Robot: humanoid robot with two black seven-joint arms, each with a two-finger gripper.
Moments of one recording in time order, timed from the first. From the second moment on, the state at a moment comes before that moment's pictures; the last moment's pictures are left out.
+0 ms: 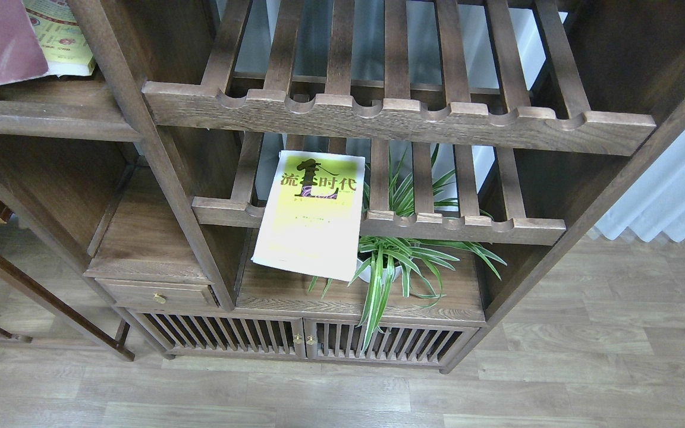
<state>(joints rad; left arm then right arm) -0.28 0.80 -1.86 -1.39 0.15 -0.49 0.16 -0.26 -0.03 0.62 0.83 0.18 0.58 -0.06</state>
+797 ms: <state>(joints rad) -0.67 0.67 -1.69 -1.17 0.36 -0.49 0.15 -0.27 -0.03 0.62 0.83 0.18 0.58 -0.06</state>
